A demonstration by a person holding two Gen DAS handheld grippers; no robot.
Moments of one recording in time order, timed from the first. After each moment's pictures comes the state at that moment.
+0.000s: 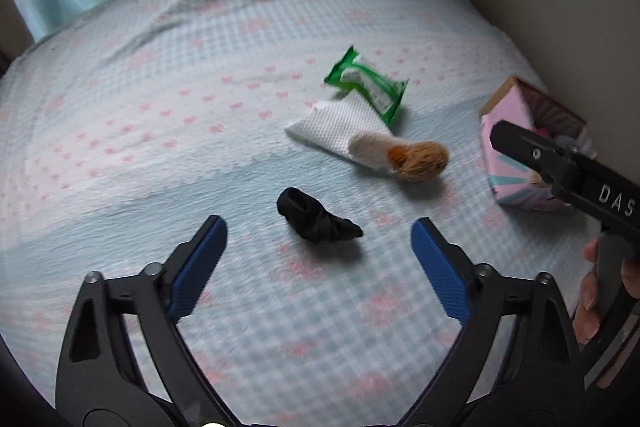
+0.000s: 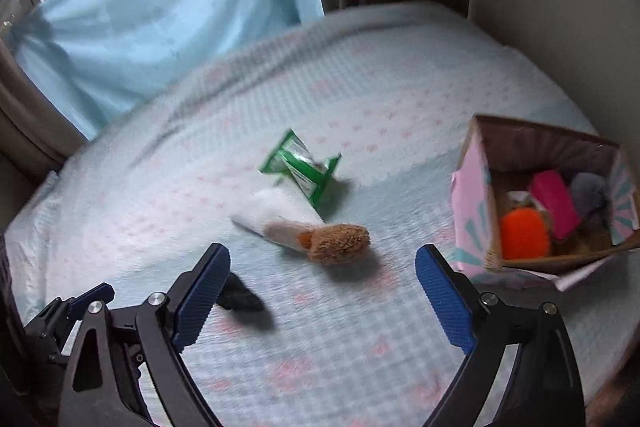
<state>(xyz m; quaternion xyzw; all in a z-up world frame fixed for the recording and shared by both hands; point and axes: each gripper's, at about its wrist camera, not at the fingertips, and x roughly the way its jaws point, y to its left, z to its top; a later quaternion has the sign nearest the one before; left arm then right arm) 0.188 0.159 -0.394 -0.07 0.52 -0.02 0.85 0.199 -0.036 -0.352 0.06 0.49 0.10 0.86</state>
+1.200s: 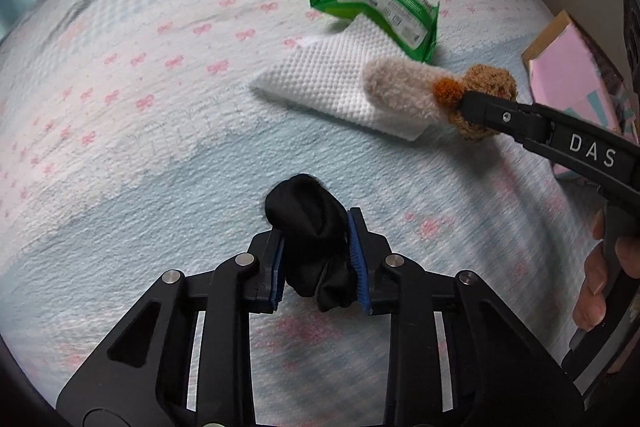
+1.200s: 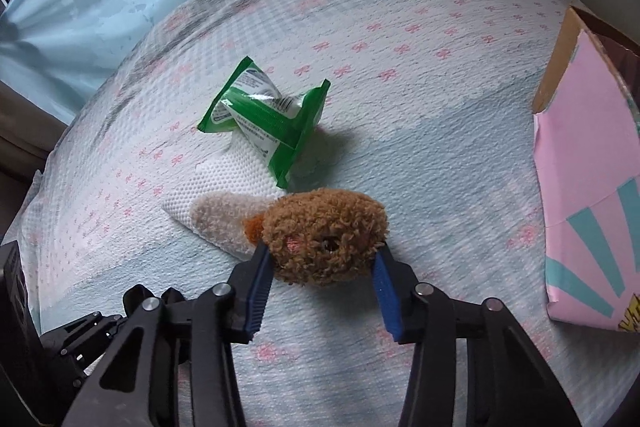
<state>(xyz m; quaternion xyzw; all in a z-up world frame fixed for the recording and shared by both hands) 0.244 0.143 -0.490 -0.04 0.58 -0.05 0.81 0.258 -0.034 -0.460 0.10 0.55 0.12 0.82</state>
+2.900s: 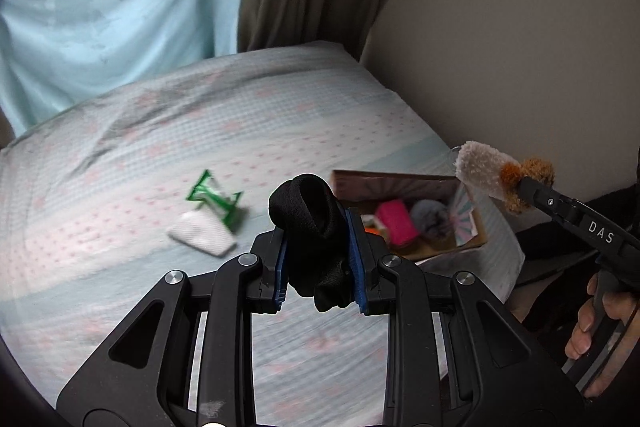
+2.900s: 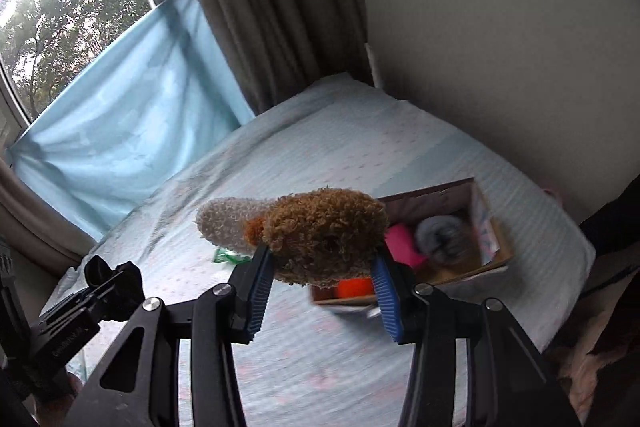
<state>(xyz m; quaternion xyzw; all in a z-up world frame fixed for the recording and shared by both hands) 0.186 -0.050 -0.172 -0.06 0.43 -0.09 0.90 0.141 -0.286 -0.160 0.16 0.41 0.02 0.90</state>
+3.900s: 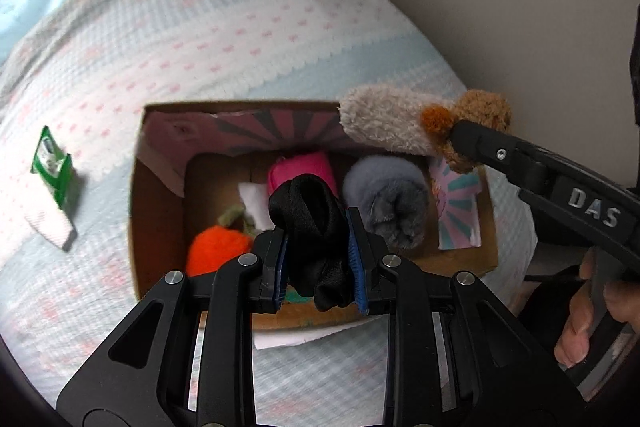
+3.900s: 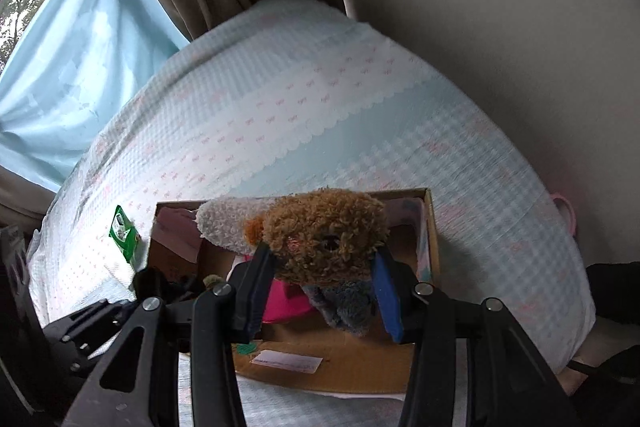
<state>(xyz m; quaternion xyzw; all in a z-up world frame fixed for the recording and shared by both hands) 0.321 -0.277 -0.366 -0.04 0.58 -0.12 0.80 0.289 -0.419 -0.326 0.12 0.54 0.06 0.83</state>
